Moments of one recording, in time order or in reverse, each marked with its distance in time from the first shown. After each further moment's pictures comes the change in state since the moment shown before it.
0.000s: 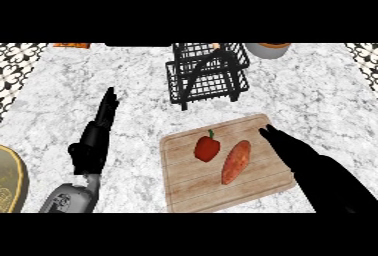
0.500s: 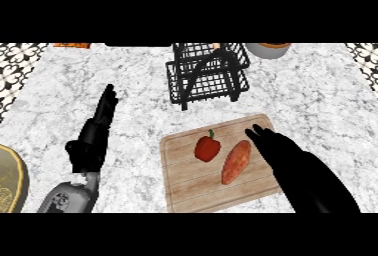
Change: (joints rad) left arm -0.007 -0.016 0.025 -0.029 -0.030 -0.021 0.037; right arm -0.026 0.060 0.078 0.087 0.153 0.065 -0.065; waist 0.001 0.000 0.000
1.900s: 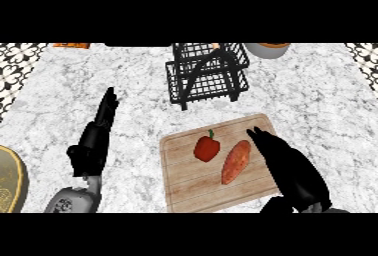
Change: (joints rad) left arm 0.040 -0.090 0.071 -0.027 -0.103 -0.077 0.010; right arm 0.185 0.226 -0.129 0.229 0.290 0.081 -0.256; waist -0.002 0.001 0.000
